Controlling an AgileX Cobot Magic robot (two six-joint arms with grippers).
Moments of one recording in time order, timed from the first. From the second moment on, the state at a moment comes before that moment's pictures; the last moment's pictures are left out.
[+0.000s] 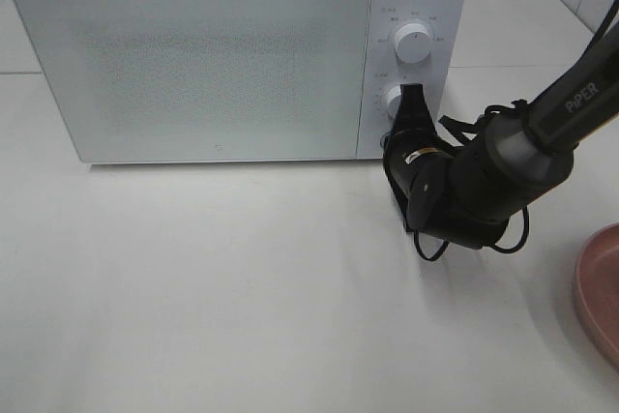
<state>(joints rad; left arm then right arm) 0.04 0.00 -0.51 -0.19 1.09 0.12 0.56 2.16 -0.89 0.77 -0.91 1.25</state>
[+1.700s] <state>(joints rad) 0.04 0.00 -0.51 -0.19 1.09 0.12 0.55 2.07 -0.92 0.86 -0.72 1.09</state>
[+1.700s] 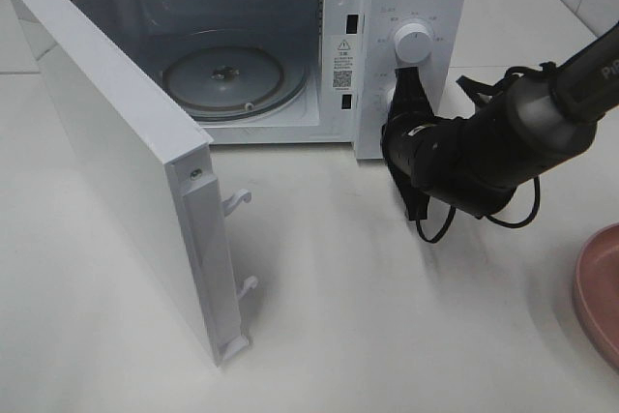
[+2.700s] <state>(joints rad) 0.04 0.00 -0.51 -0.19 1.09 0.12 0.47 1.74 -0.76 0.75 -0.09 0.28</state>
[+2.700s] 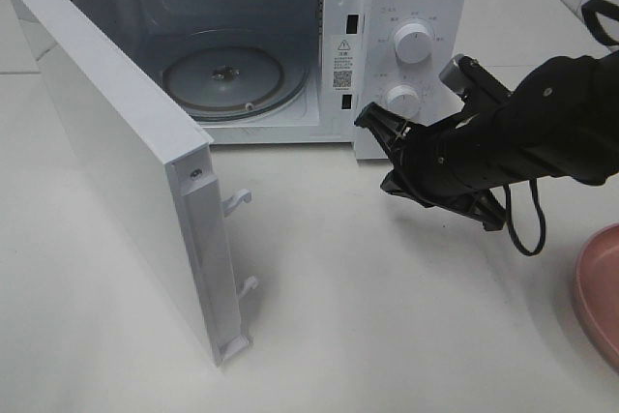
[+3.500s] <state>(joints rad) 0.04 0.00 -0.51 -0.19 1.09 0.12 0.36 1.46 -0.76 0.11 0.57 0.23</state>
